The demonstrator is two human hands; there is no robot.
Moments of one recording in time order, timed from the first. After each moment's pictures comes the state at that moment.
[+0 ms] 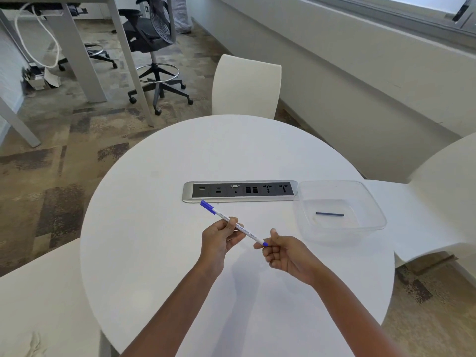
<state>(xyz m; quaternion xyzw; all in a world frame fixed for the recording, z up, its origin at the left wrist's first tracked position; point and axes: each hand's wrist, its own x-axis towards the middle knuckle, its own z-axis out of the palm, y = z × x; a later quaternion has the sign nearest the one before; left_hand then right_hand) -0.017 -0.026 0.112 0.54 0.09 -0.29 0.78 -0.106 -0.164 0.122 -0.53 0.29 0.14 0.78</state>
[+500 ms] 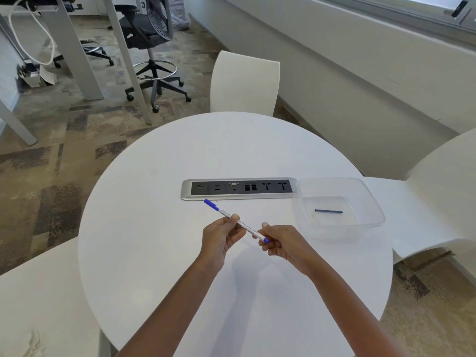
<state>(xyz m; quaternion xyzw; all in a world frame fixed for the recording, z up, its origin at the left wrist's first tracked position) -0.016 -0.030 0.116 0.51 0.13 -0.32 0.79 -0.096 -0.160 0.132 -0.65 0.29 0.08 0.70</state>
